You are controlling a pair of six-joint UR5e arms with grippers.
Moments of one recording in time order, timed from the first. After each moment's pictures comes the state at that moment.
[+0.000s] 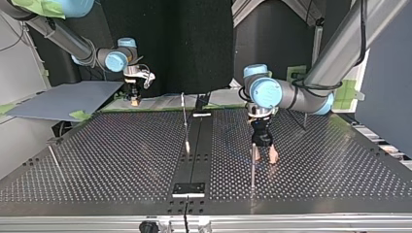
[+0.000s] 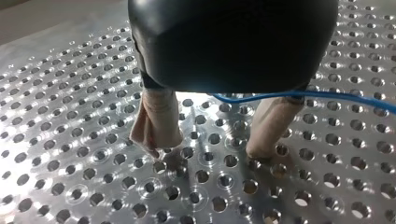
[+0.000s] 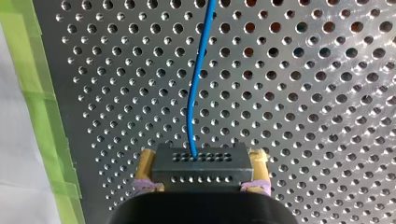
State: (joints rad) left arm -0.25 -1.96 -1.63 -2.61 -1.93 -2.62; right arm 1.87 -0.60 1.59 -0.82 1.53 1.59
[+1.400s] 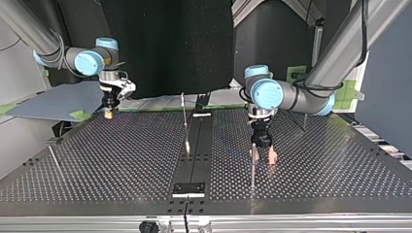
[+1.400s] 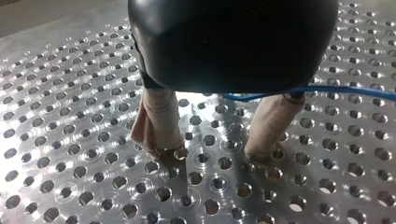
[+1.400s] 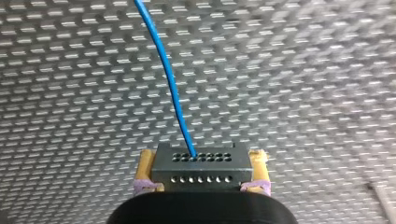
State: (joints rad) left arm -0.24 -1.96 -1.62 -2.62 -1.91 -2.64; right arm 1.84 -0.93 1.67 -0.66 1.61 1.71
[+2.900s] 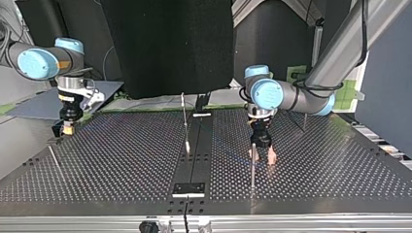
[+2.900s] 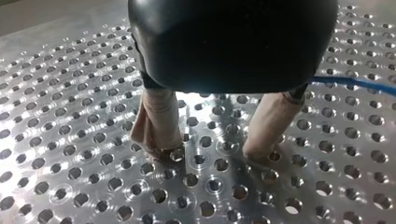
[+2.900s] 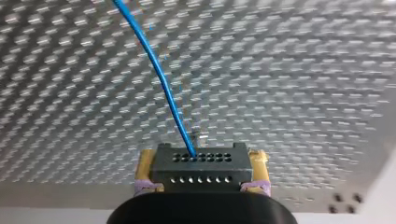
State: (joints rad) left arm -0.24 -1.96 -1.62 -2.62 -1.90 -2.64; right arm 1.73 -1.16 1.63 -0.49 1.57 1.54
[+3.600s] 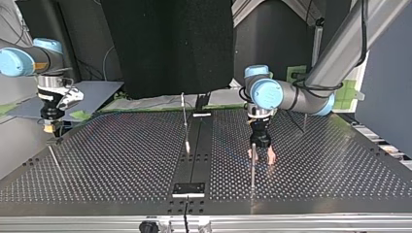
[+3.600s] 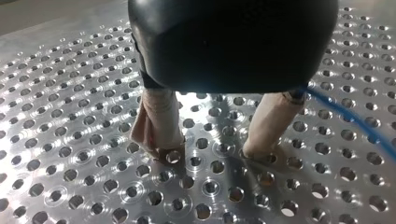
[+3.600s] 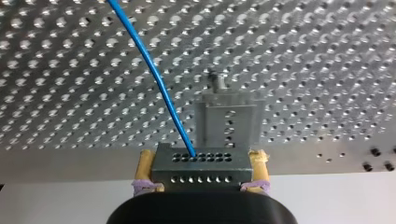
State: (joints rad) left arm -0.24 -1.96 -1.62 -2.62 -1.89 -2.64; right arm 1.57 -1.13 1.63 -0.55 1.40 1.61
